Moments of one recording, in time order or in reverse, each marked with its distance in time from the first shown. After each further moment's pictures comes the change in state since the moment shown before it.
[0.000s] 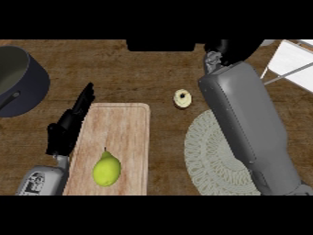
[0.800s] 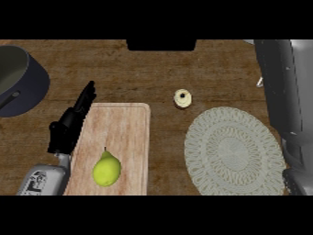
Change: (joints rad) left arm -0.012 -0.015 0.002 -0.012 -0.019 0.005 0.017; right arm -0.157 -0.144 -0.219 -0.011 0.206 0.144 -0.059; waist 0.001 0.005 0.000
